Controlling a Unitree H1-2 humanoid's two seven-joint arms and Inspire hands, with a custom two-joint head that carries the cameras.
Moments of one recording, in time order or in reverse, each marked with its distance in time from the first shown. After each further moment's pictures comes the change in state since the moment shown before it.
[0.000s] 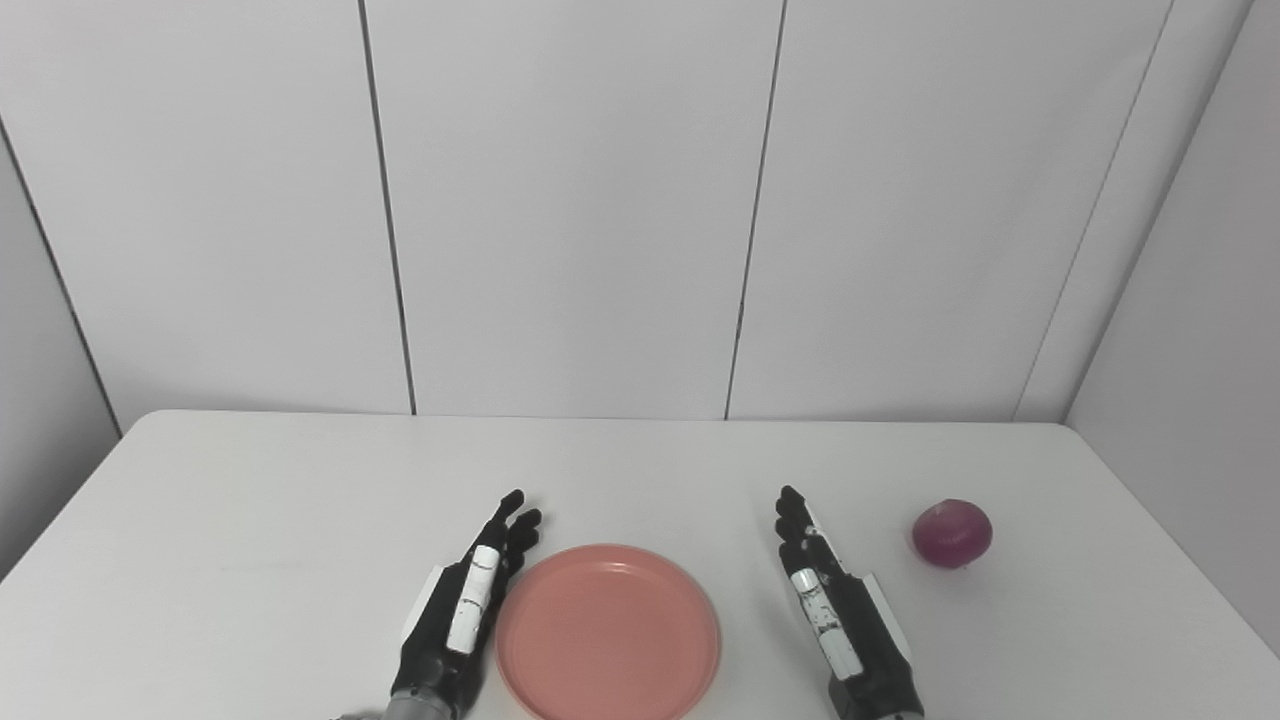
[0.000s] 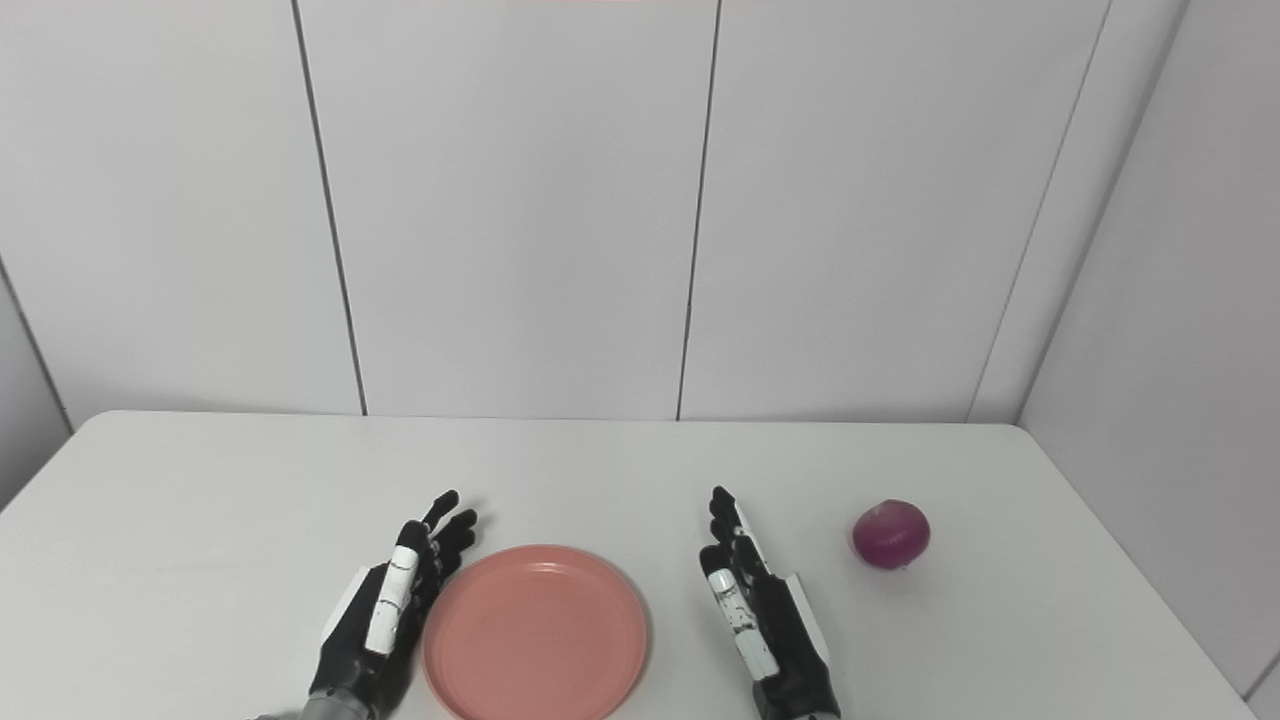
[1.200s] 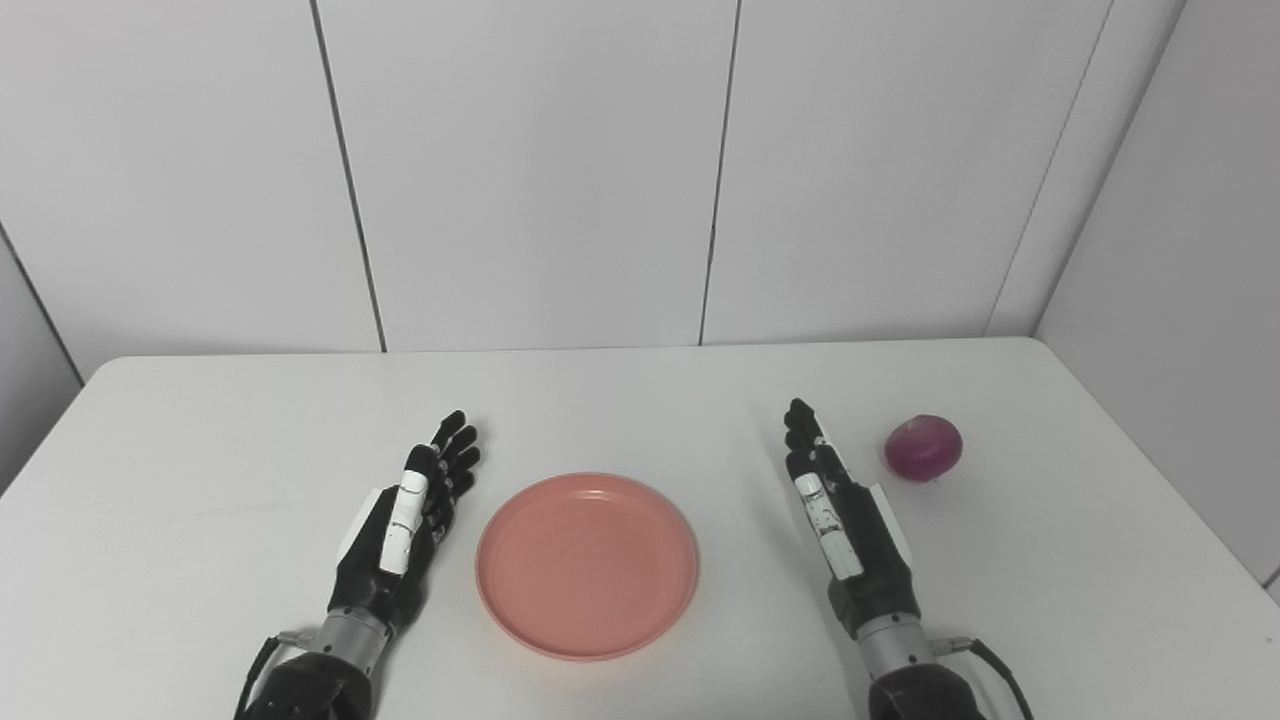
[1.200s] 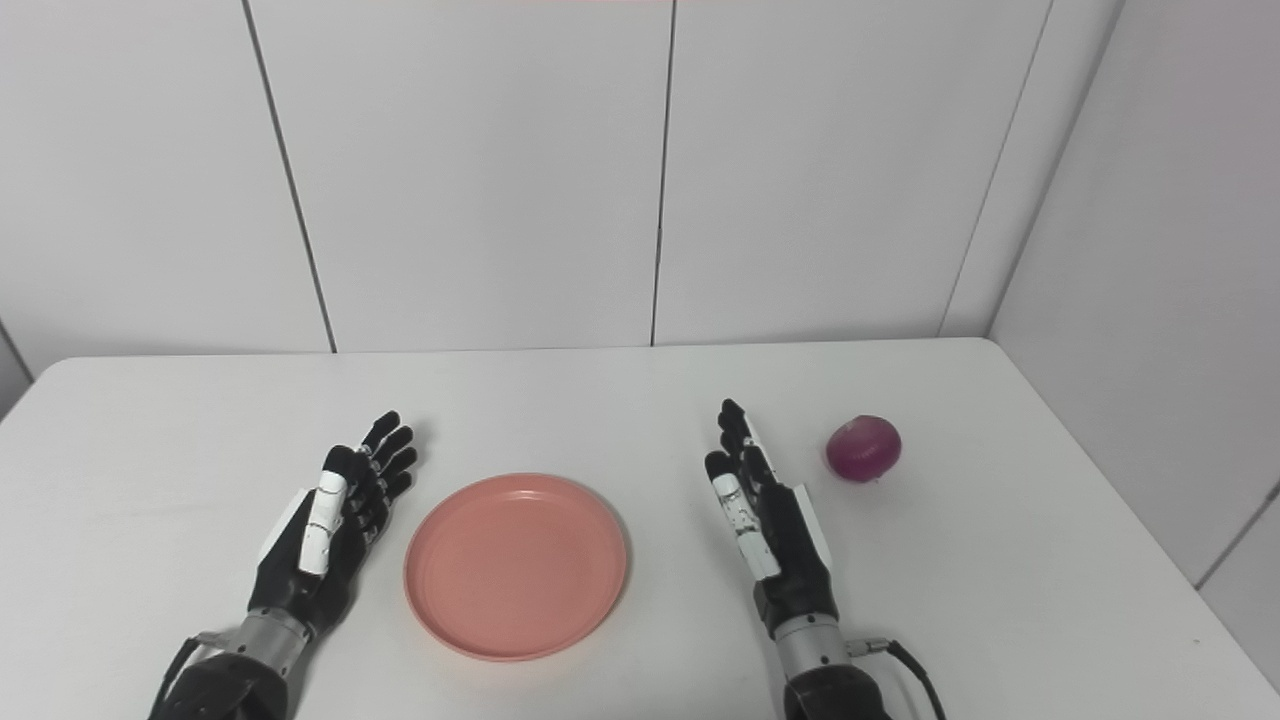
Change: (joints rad) left arm -0.028 0.091 0.041 0.039 -0.085 -0.025 -0.111; right arm -0.020 -0.012 -0.053 -0.069 -0.004 0.058 -0.065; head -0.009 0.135
